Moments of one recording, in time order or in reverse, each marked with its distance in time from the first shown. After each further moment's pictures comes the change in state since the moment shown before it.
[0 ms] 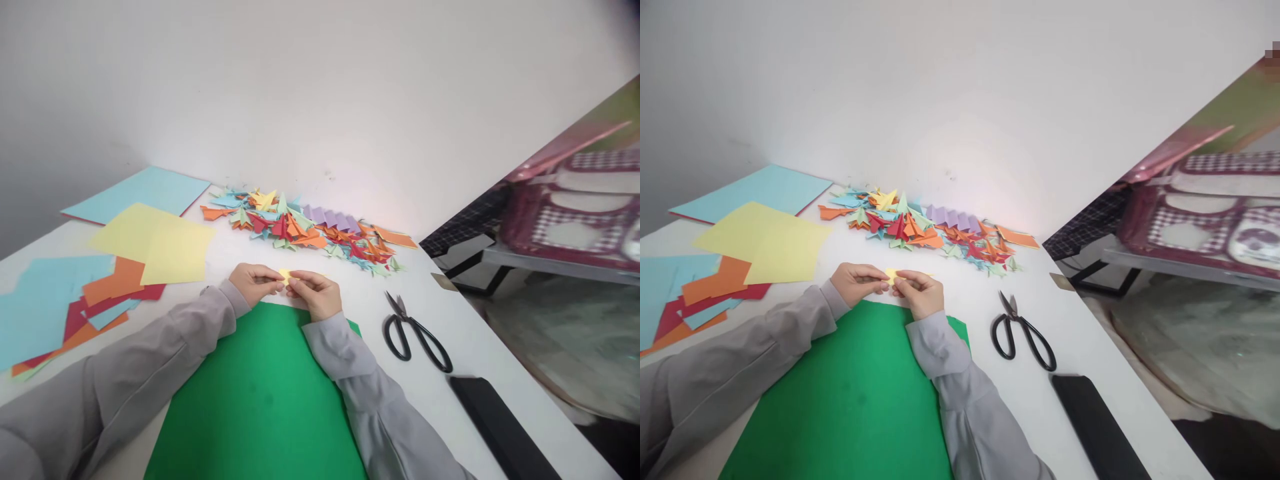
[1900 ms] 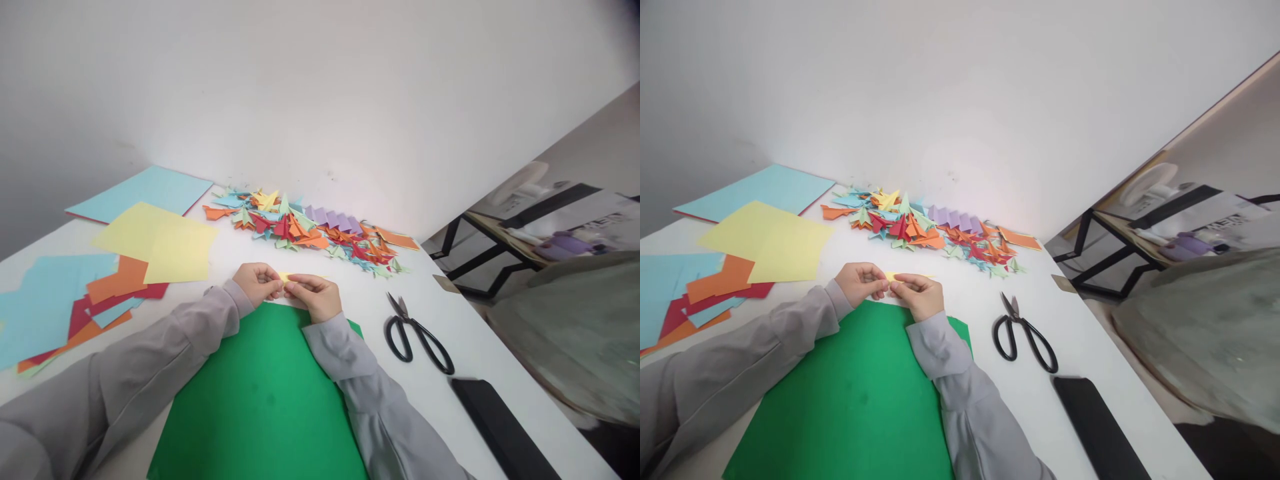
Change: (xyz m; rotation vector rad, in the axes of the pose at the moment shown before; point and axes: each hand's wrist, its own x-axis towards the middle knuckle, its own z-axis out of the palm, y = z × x) left_hand 0.000 0.006 0.003 -0.048 0.016 -0.186; right_hand -0.003 -0.002 0.002 -0.021 -0.054 0.132
